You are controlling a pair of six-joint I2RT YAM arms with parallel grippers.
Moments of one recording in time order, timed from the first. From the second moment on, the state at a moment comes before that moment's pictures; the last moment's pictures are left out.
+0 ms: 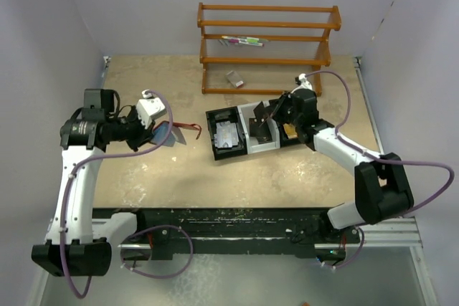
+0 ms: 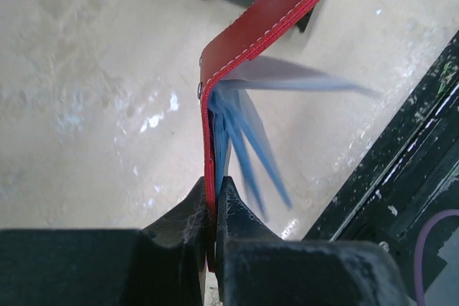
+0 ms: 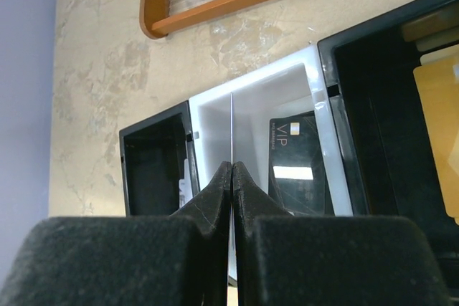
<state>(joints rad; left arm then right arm) 0.02 1.01 1.26 -1.15 0.65 0.79 0.34 1.44 0.84 0.14 -0.07 0.71</state>
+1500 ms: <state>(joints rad) 0.07 1.06 0.87 -0.40 0.15 0.28 0.39 0.94 0.72 -0.12 0.80 0.50</state>
